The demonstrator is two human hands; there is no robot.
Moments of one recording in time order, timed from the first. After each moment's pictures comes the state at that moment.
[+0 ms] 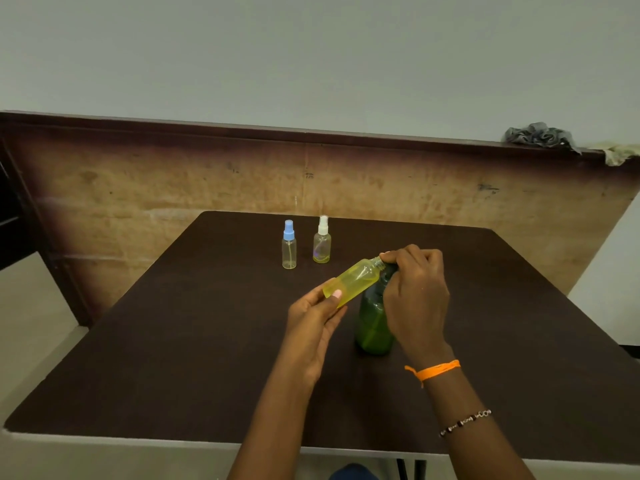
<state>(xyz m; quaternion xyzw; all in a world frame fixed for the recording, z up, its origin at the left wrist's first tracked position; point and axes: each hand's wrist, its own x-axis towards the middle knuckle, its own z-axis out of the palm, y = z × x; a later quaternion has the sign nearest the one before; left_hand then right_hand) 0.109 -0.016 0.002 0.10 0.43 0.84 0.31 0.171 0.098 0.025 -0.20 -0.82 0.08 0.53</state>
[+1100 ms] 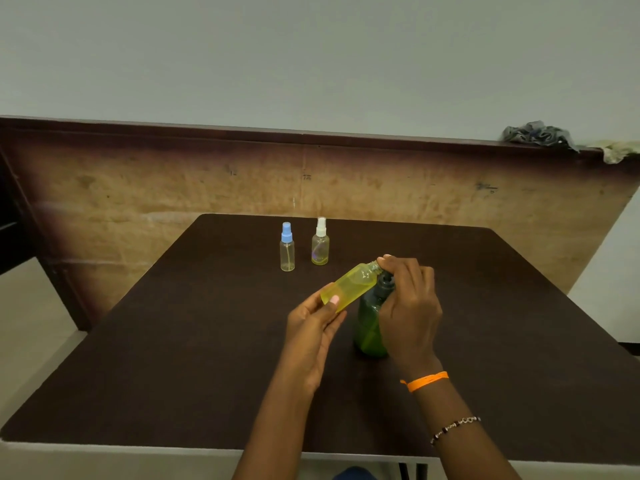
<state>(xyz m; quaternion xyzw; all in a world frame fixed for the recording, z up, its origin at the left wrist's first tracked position) 0.111 -0.012 -0.003 0.08 0.42 0.85 0.31 0.168 0.098 0.006 -0.19 -0.80 0.09 0.56</state>
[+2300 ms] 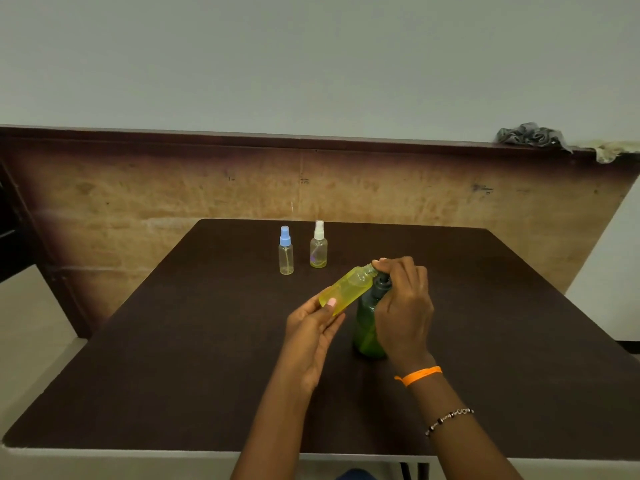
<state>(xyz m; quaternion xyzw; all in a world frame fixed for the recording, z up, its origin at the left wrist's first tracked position) 0.111 -0.013 0.000 0.07 0.42 0.85 0.33 0.164 0.095 0.007 -0.20 -0.80 0.13 0.56</state>
